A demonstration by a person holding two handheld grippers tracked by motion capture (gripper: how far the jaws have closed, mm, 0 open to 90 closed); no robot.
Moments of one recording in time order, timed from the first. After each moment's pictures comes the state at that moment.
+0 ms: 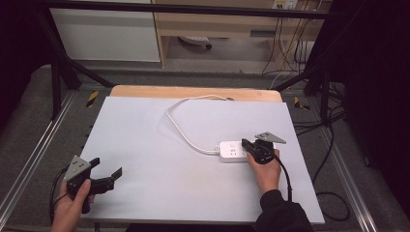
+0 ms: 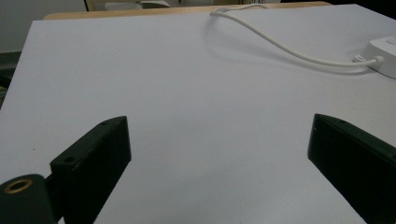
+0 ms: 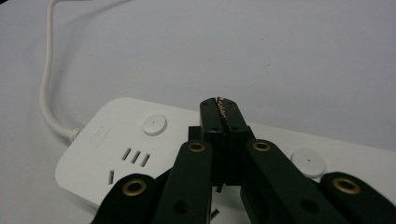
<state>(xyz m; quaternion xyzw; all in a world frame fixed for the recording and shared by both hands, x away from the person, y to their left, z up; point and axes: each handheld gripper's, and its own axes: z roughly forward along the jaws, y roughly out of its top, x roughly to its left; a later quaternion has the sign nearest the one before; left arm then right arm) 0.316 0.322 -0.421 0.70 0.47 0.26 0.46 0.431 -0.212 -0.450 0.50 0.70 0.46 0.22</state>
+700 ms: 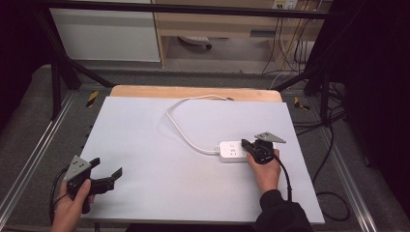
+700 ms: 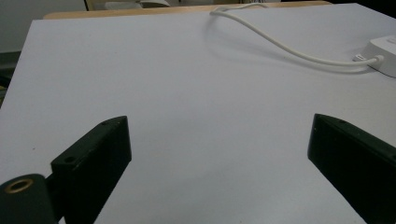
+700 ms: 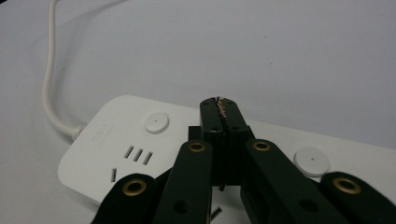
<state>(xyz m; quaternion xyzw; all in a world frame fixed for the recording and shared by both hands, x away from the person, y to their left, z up) 0.317 0.321 -0.421 0.70 0.47 0.26 0.46 0.432 -0.212 -0.450 0.50 0.70 0.46 0.22</state>
